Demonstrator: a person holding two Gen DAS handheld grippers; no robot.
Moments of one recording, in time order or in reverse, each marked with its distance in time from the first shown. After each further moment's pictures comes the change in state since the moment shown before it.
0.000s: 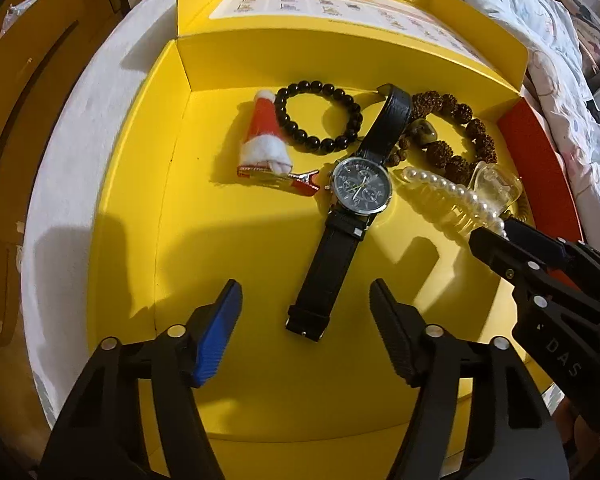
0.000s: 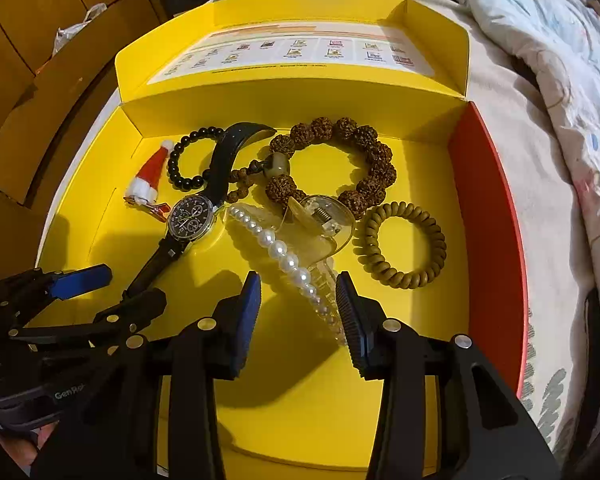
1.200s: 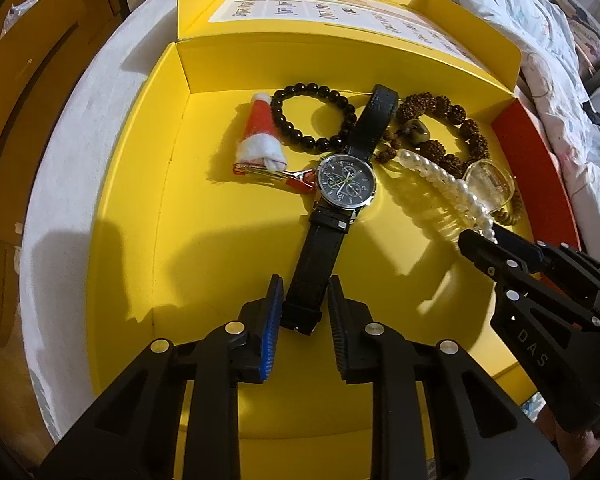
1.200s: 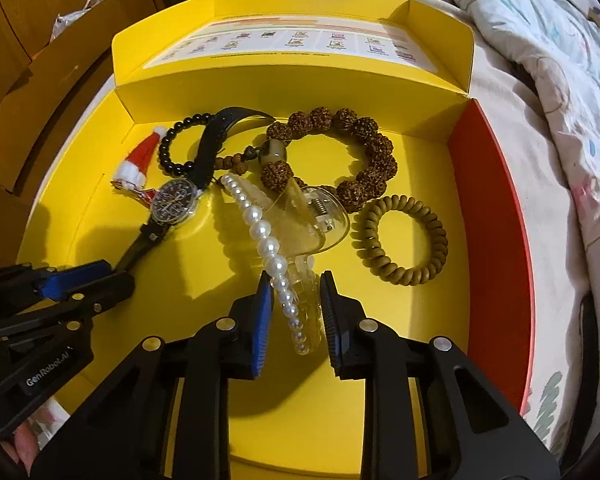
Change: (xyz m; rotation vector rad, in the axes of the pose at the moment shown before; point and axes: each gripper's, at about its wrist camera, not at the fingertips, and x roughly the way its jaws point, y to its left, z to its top) left arm -0.005 -0.002 0.002 0.000 -0.021 -0.019; right arm 0.008 0.004 -0.007 -0.031 -0.002 -0.034
